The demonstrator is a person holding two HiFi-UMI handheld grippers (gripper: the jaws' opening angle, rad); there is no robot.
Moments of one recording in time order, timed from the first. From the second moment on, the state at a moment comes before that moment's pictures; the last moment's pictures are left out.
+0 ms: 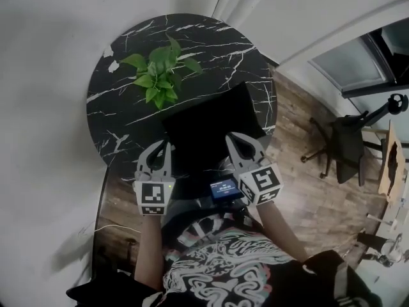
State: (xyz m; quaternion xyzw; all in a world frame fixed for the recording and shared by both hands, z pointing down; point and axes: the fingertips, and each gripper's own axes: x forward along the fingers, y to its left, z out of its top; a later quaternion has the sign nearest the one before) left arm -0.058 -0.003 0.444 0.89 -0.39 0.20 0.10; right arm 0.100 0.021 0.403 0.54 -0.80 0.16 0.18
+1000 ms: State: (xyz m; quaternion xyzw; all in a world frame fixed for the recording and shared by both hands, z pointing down) left arm -0.021 0.048 0.531 0.89 -0.32 0.25 0.22; right arm 0.061 0.031 0.482 0.43 -0.84 0.19 0.27
